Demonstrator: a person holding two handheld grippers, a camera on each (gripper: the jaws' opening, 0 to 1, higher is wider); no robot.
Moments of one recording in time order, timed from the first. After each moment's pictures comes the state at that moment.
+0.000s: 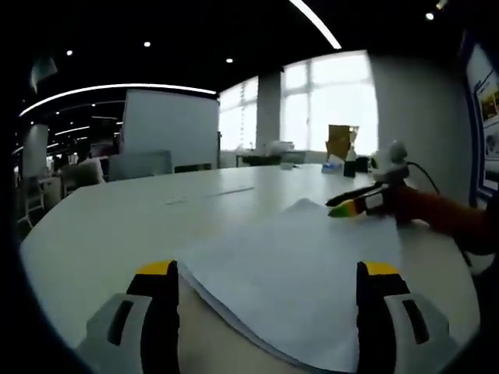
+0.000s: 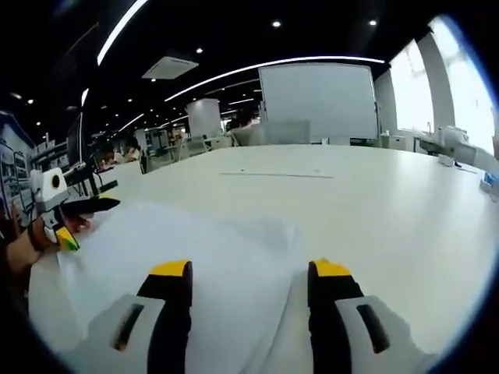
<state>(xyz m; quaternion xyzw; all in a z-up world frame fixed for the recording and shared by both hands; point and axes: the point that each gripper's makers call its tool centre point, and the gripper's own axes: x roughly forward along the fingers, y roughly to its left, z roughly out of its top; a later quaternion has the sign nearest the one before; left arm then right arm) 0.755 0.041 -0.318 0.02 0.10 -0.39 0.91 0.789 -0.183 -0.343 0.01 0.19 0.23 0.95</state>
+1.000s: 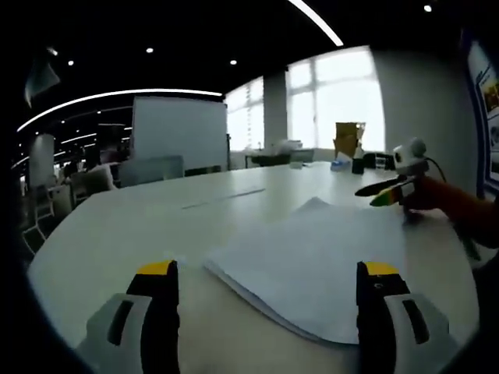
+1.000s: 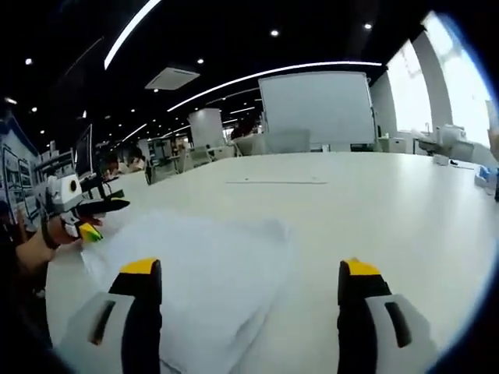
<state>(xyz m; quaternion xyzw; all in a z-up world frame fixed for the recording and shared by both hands) 0.749 0.069 -0.307 0.04 0.09 -0.37 0.92 0.742 -0.202 -0.320 0.03 0.17 0.24 0.96</state>
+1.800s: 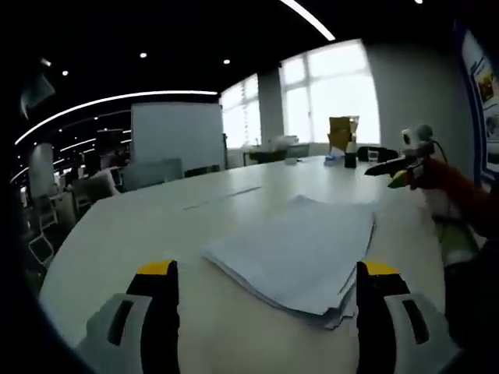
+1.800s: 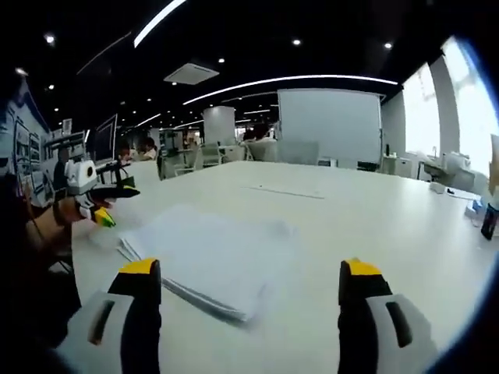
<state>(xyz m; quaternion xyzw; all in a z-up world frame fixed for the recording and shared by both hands) 0.688 0.083 -0.286 0.07 0.10 -0.37 0.92 0.665 -0.218 -0.278 -0.02 0.15 0.26 0.95</state>
